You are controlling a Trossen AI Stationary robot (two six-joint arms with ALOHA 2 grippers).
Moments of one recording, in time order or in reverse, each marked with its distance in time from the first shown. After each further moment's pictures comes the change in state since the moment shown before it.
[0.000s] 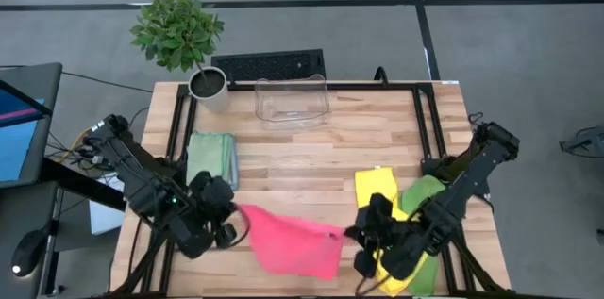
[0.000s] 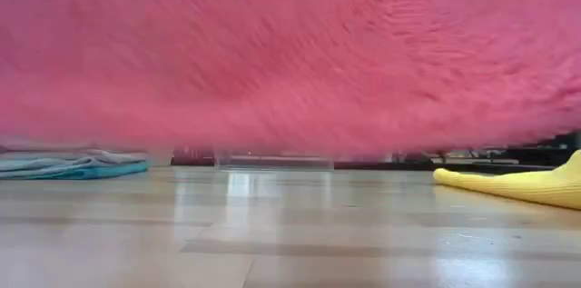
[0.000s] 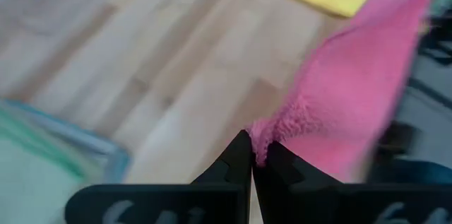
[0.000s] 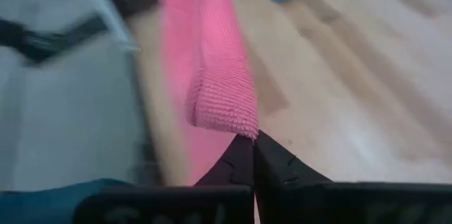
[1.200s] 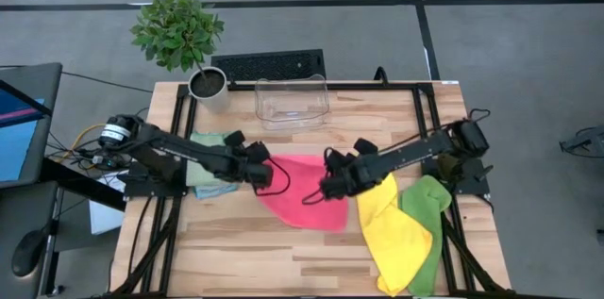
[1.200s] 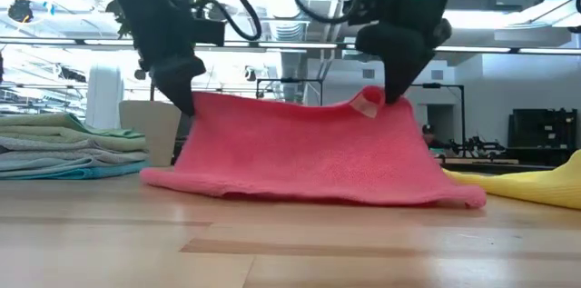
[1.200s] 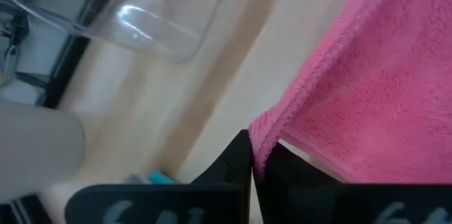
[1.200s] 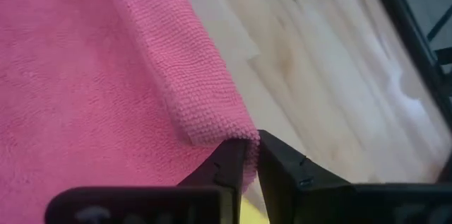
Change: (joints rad) left arm 0.608 0.086 -0.579 0.504 -0.068 0.690; right arm -0.522 0.183 -0.167 -0.268 -0.046 -0.233
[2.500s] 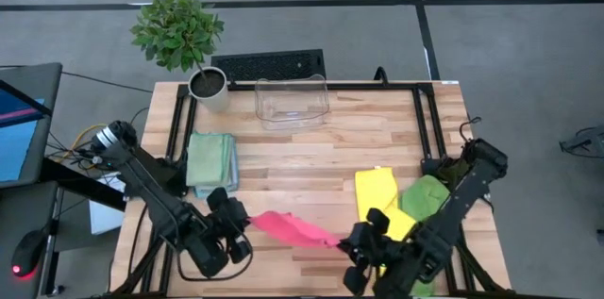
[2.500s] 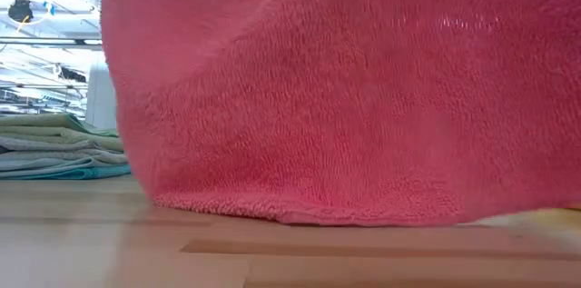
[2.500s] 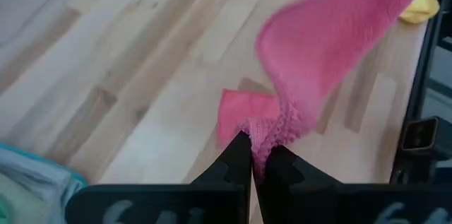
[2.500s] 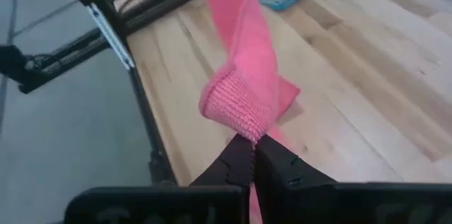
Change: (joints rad) left arm -0.643 -0.001 0.376 -0.204 -0.021 -0.633; right arm 0.574 0.002 0.388 0.169 0.150 0.362
